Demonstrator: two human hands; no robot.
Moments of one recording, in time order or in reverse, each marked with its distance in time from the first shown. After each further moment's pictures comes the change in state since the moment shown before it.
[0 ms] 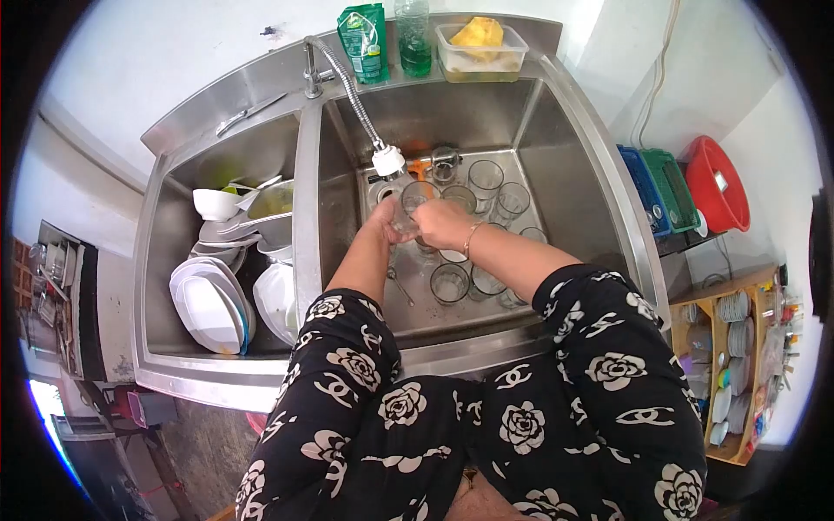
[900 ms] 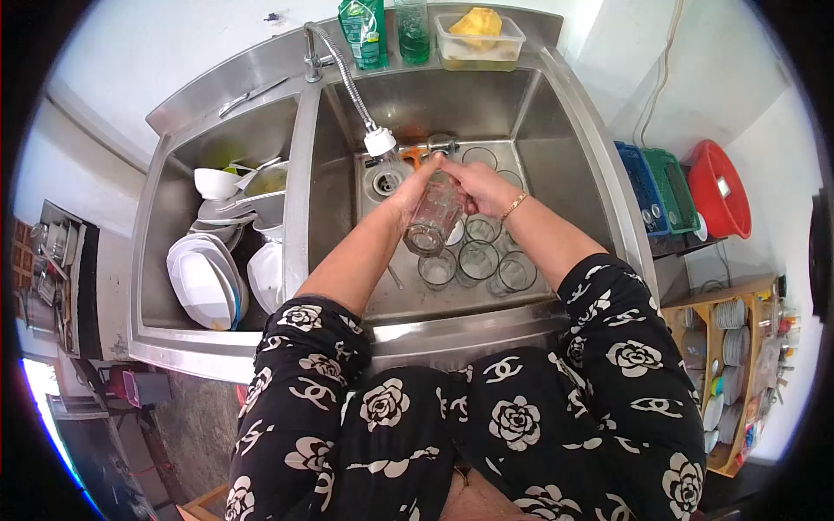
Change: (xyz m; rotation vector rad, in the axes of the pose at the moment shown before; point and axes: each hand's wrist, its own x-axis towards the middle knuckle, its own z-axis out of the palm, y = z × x) left_hand -0.092 -0.012 0.082 0.268 -0.369 0.129; right_hand -0.034 0.047 -0.054 1.194 -0.049 0.545
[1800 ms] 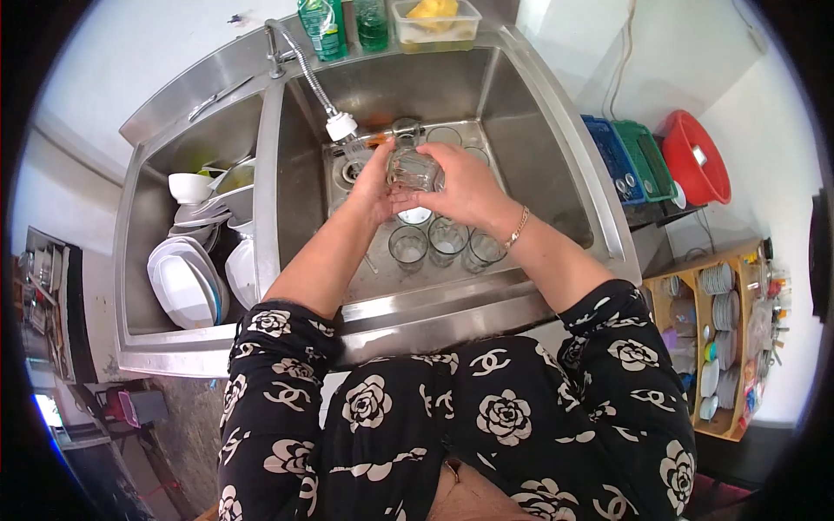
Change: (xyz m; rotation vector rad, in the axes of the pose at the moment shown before) left_hand -0.022 -0.015 0.019 -0.186 0.187 0.070; right_hand -0.102 0.009 0.015 -0.834 0.403 -0.808
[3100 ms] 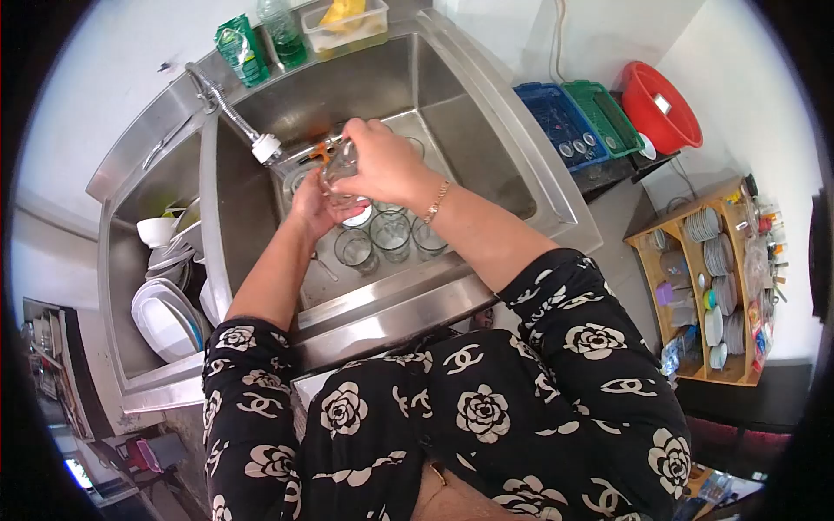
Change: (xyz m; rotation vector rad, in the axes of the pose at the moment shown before) left_hand 0.016 -0.021 -0.001 0.091 -0.106 -0.039; right_hand 0.003 0.006 -0.022 -0.035 0.029 0.133
